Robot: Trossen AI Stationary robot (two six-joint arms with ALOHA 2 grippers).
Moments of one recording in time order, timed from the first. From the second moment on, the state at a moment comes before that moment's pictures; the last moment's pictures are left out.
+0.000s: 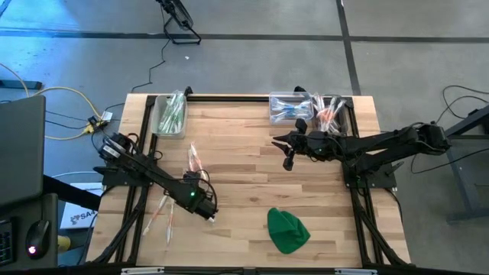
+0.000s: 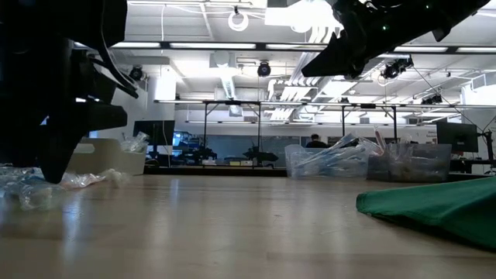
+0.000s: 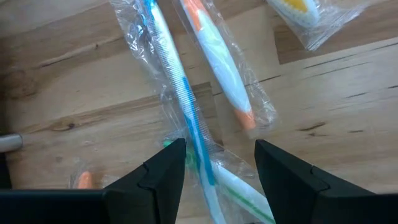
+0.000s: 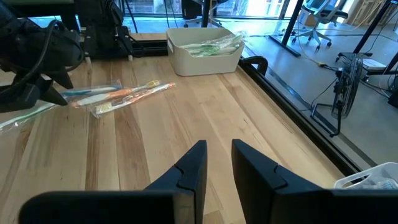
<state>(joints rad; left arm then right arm) -0.50 1.76 1.05 -1.06 -0.22 -1.86 -0.03 1.15 0.59 0.24 0.34 0.02</state>
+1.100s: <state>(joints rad) -0.50 1.76 1.05 -1.04 -0.22 -1.89 -0.03 1.15 0.59 0.24 0.34 0.02</state>
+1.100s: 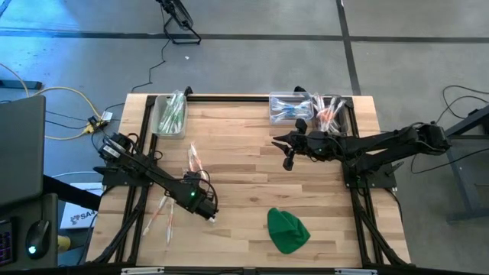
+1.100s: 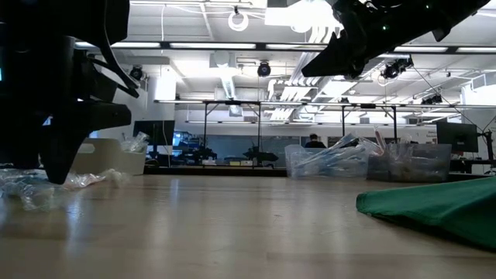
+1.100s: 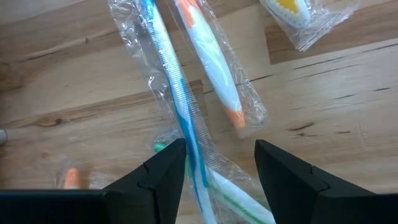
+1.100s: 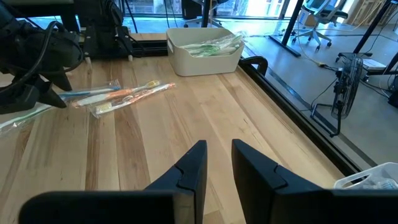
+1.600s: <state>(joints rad) -0.50 1.76 1.05 -0.99 -0.25 -1.89 -0.03 1.15 0.59 0.24 0.34 0.02</state>
